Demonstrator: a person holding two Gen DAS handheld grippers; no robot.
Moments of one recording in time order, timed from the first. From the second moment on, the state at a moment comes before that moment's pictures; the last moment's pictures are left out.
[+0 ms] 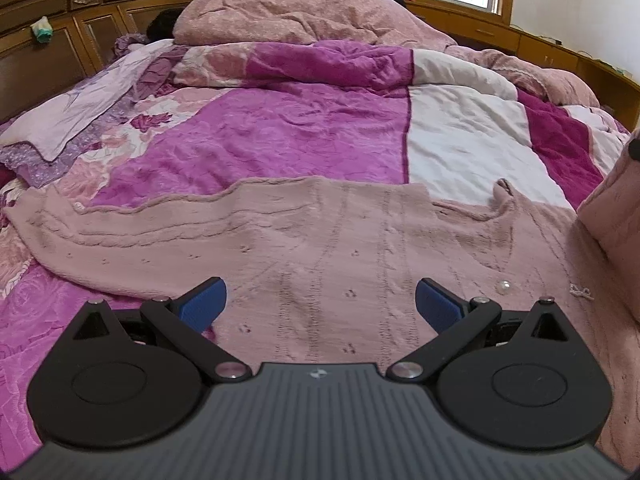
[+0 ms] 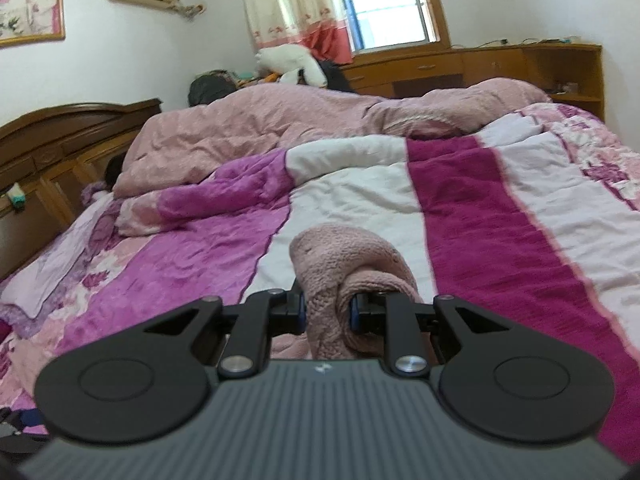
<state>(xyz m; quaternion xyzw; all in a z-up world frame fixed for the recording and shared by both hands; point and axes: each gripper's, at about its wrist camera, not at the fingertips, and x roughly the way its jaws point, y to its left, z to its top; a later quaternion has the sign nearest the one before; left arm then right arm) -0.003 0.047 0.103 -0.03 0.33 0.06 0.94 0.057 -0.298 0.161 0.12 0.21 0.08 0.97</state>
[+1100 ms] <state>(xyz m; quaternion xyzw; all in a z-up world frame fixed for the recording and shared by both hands) 0.006 0.098 0.076 -0.07 0.35 0.10 0.93 0.091 -0.177 0.061 0.13 0.35 0.16 0.91</state>
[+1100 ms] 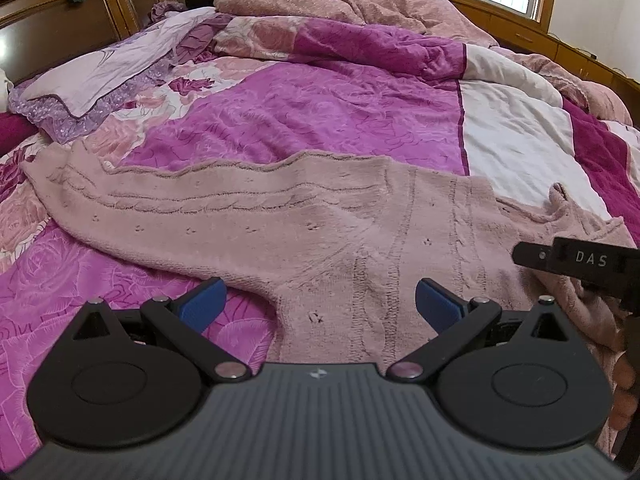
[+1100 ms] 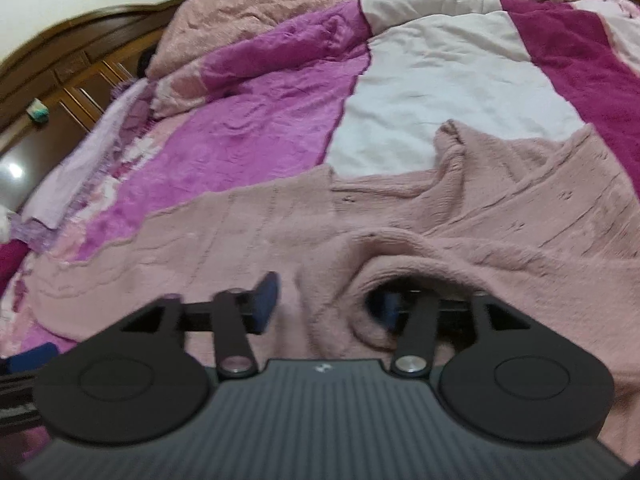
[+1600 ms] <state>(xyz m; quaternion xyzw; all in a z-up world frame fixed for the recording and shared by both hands) -0.001 0.081 0.089 -0.06 0.34 0.09 0.94 0.032 -0.195 0.077 0.16 0.35 0.17 0.91</state>
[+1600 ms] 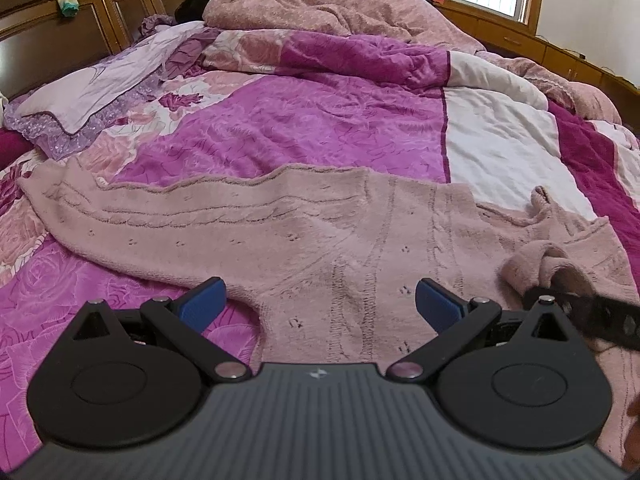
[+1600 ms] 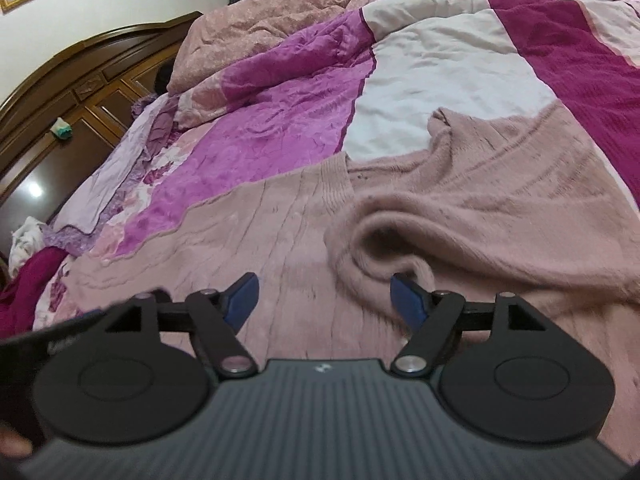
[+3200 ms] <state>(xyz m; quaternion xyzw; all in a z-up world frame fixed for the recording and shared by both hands) 0.056 -0.141 0.058 0.15 0.34 -0.24 0.90 0.009 -0.355 0.055 0.20 0.33 -0.05 0.92</state>
